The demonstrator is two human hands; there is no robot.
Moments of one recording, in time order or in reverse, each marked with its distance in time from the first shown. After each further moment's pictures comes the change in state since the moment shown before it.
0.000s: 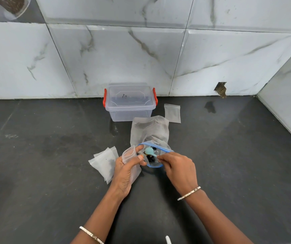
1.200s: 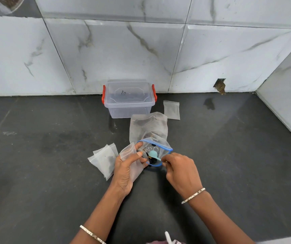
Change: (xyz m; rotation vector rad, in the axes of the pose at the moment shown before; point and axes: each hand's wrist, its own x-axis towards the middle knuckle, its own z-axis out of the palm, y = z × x) left_hand 0.003 -0.010 -0.005 -0.170 -0.046 -0.088; right_hand -0.010 -0.009 -0.018 -0.135 -0.191 0.045
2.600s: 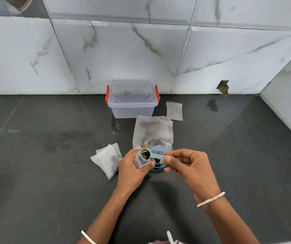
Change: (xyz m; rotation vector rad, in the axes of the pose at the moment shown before) left_hand -0.009 -0.004 -0.002 1.019 0.163 0.379; right_hand -0.009 -0.023 -0.057 1.162 -0.054 0.404
